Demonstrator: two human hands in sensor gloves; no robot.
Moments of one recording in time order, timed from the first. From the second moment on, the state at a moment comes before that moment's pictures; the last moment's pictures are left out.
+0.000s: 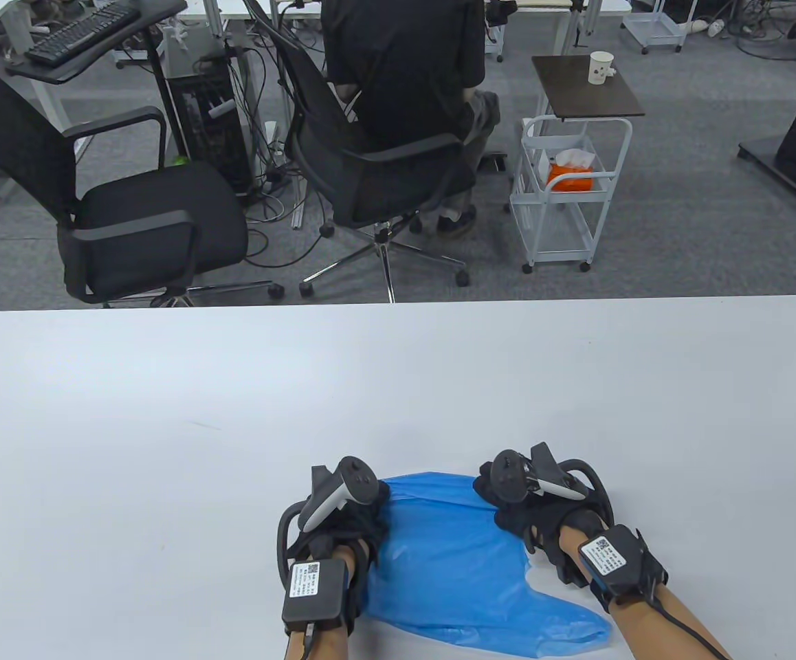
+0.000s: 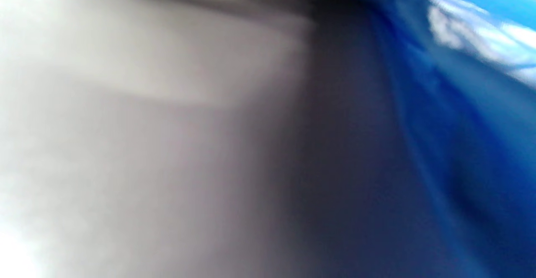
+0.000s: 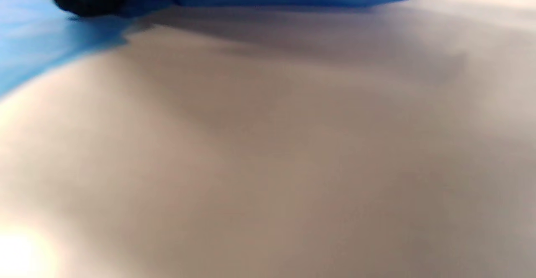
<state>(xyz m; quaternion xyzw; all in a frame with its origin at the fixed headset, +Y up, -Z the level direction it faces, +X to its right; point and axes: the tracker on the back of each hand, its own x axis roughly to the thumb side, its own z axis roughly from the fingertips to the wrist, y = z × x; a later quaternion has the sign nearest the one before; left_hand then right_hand) -0.125 -0.800 -0.398 -0.31 0.02 0.14 0.94 0.171 -0.794 -0.432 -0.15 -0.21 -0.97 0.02</state>
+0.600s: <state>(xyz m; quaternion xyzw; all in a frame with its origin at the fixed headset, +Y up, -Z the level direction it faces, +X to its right) -0.127 -0.801 -0.397 -0.31 0.02 0.14 0.94 0.263 -0.796 -0.435 -0.07 -0.20 -0.98 -0.03</state>
